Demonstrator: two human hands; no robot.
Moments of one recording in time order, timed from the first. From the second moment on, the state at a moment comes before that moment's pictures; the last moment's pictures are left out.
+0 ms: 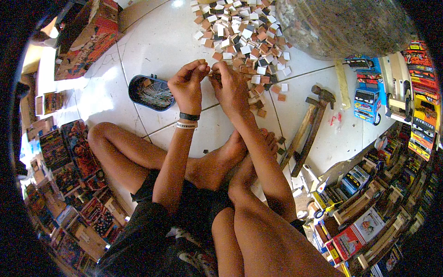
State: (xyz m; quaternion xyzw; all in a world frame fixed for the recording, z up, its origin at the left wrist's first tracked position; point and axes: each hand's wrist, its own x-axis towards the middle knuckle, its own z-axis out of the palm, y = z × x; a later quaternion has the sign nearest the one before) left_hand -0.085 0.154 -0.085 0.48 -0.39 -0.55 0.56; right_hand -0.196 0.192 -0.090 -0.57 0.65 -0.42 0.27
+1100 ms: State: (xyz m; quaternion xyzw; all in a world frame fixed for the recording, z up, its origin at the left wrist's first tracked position) left_hand -0.080 0.161 -0.090 0.47 -0.60 -0.36 0.53; right_hand -0.202 0.209 -0.068 -0.56 0.68 -0.42 0.21
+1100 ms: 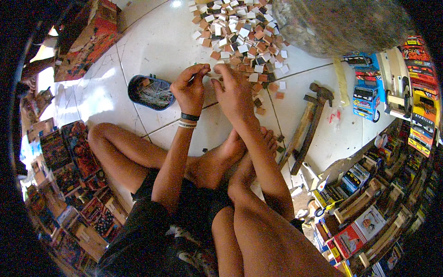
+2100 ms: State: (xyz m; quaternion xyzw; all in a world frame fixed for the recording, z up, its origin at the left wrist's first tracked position) left_hand -0.072 0.163 -0.101 0.44 -0.57 -0.44 0.54; right_hand -0.219 0.331 0.046 -0.58 0.74 -0.23 0.25
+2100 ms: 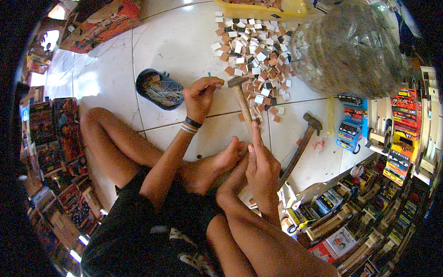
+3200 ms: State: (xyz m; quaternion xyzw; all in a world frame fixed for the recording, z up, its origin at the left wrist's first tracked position) left_hand -0.056 0.167 -0.025 0.42 -0.35 -0.66 0.52; right_hand -0.209 0.318 -0.001 -0.57 0.73 -0.23 0.30
